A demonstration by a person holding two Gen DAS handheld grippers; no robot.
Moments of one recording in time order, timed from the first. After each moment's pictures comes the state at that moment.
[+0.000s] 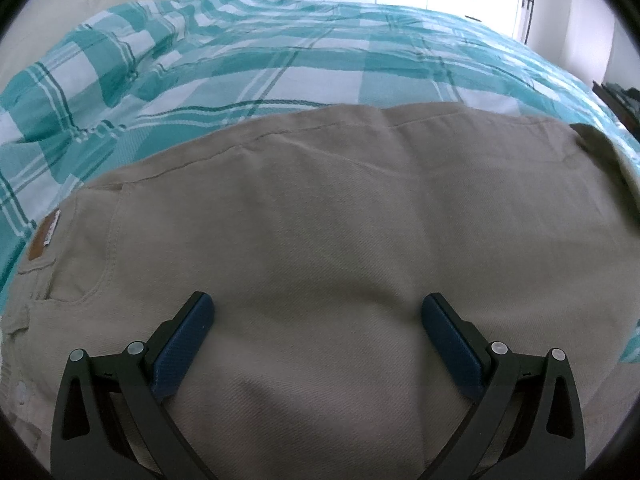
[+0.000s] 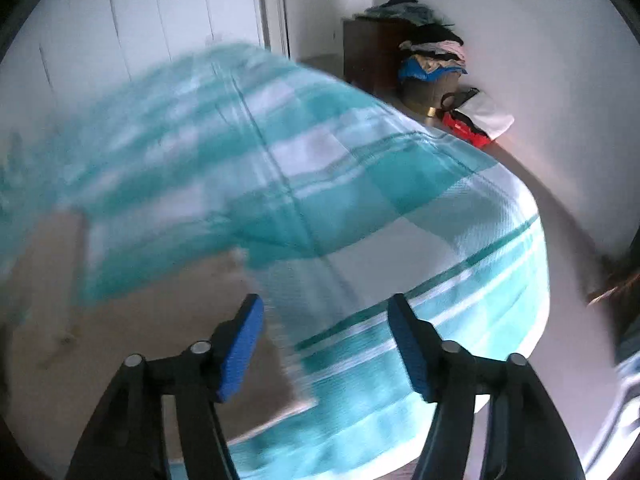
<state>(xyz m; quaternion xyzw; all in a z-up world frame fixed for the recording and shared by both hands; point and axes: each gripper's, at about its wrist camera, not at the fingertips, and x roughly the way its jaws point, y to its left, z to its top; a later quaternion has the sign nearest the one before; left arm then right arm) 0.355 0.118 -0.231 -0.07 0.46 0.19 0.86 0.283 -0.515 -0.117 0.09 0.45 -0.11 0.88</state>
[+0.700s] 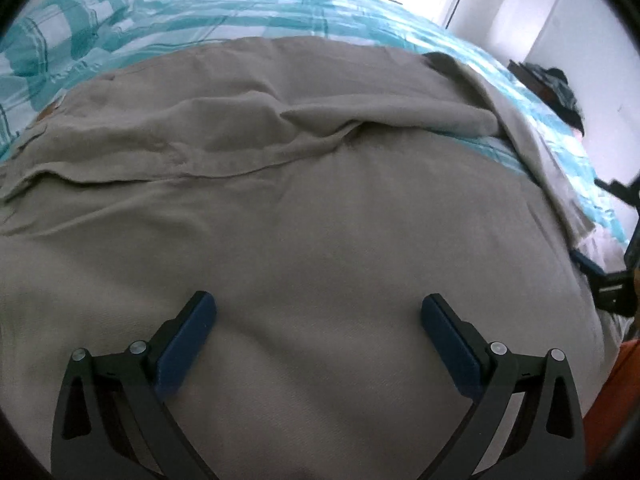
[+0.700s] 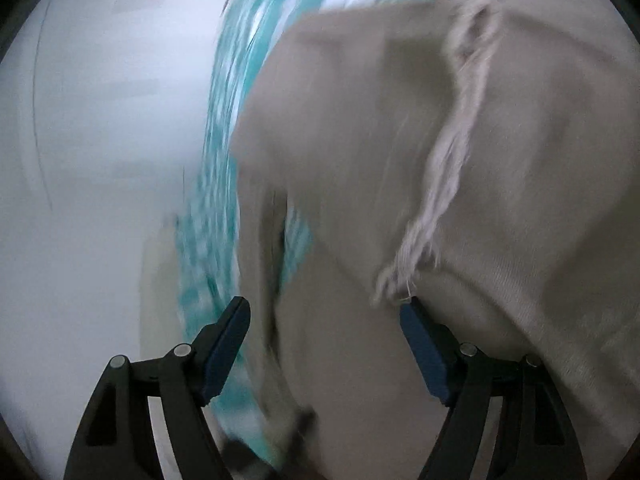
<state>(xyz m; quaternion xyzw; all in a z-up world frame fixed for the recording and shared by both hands) 0.202 0.044 -0.221 -0.12 0.49 0.03 0.86 0.301 -0.222 -0.220 0.57 0.48 0.10 0.66</state>
